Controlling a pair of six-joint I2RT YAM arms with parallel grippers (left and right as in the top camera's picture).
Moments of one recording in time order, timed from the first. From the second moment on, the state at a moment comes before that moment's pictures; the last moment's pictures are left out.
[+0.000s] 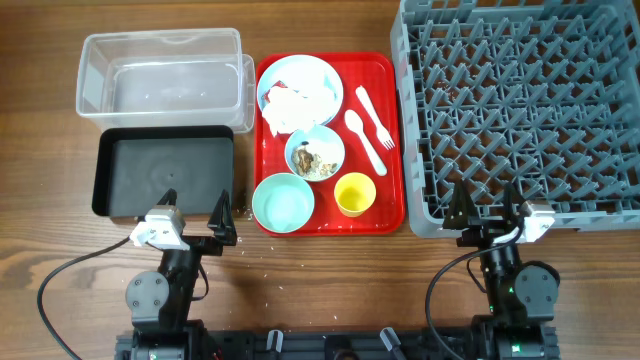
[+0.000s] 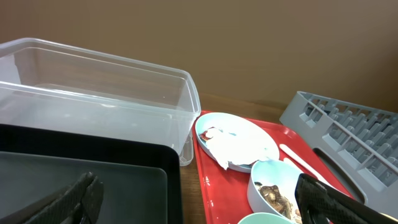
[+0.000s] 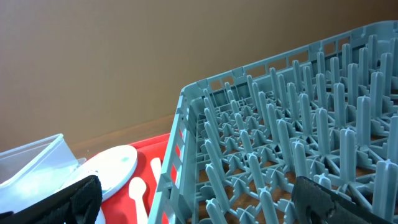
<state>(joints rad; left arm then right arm) 0.03 0.01 0.01 -0.06 0.16 -0.27 0.01 0.02 0.01 -0.01 -0.06 0.34</state>
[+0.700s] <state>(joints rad) 0.03 0.01 0.01 -0.06 0.16 -0.27 0.01 0.02 0.01 -0.01 -0.06 0.38</state>
